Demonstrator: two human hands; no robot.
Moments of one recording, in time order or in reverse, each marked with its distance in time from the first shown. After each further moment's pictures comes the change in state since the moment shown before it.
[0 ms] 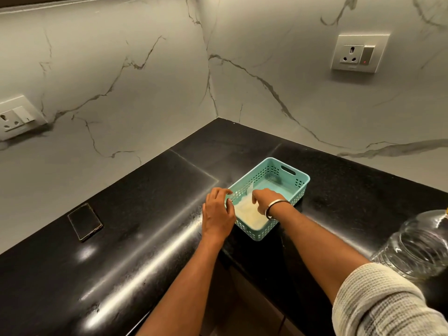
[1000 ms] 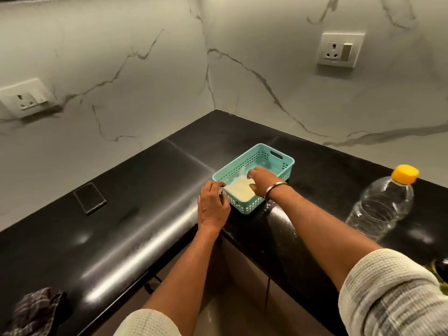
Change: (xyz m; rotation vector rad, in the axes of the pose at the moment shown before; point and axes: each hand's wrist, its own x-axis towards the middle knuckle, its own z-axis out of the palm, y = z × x) left_hand -0.061 0.027 -0.021 0.005 0.052 -0.043; right_hand -0.069 0.002 -0.017 0.088 0.218 -0.141
